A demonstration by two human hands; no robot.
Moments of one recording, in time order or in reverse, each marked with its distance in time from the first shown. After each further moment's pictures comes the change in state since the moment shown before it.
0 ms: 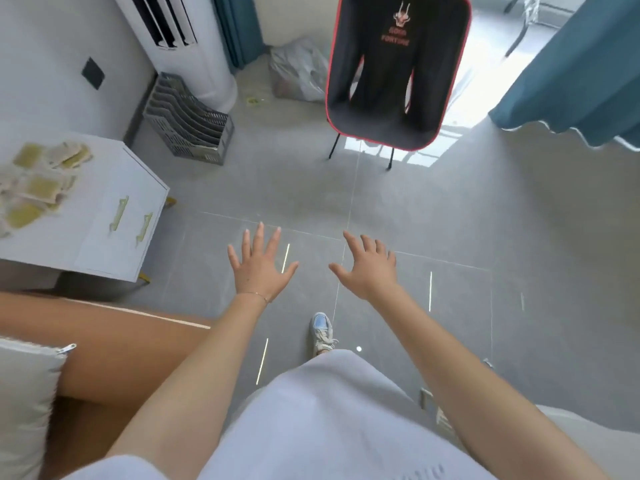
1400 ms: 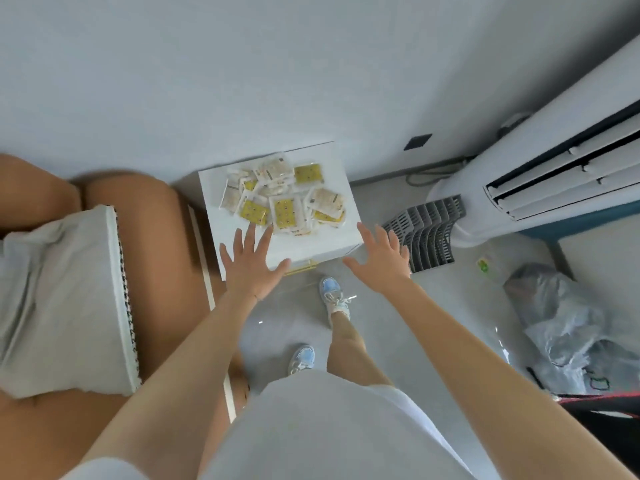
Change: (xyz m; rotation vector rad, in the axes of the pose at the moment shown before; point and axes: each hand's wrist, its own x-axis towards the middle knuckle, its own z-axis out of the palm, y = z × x) left_hand 0.244 -0.476 -0.175 -0.433 0.144 -0.990; right_hand 0.373 -0.664 -0.066 -0.576 -0.259 -0.869
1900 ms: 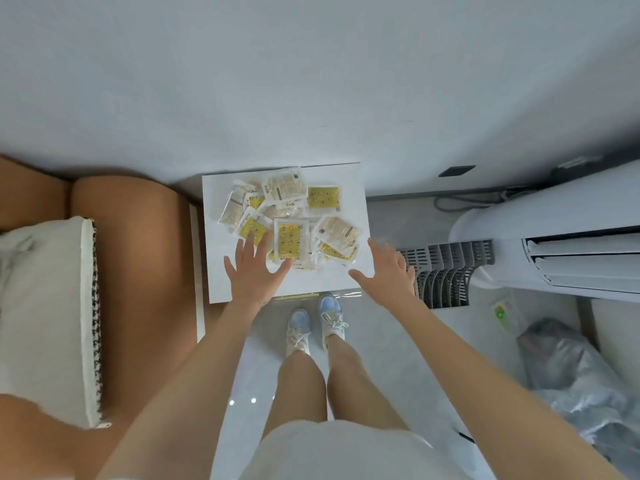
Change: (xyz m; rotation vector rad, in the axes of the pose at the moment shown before) left_hand 0.128 0.015 0.024 -0.249 -0.027 -0.284; right_hand 0.160 0.008 -0.012 -0.014 -0.123 -0.022
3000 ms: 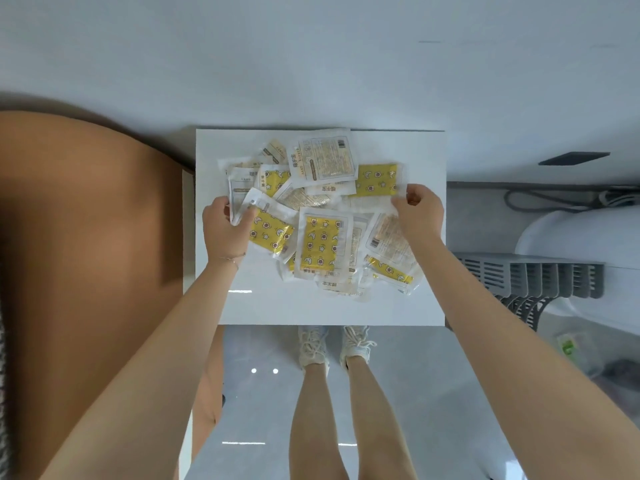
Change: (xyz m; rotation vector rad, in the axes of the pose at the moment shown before) left_hand 0.188 -0.105 0.068 -0.650 0.370 -0.203; right_hand 0.235 -0.059 0.070 0.758 0.294 0.078
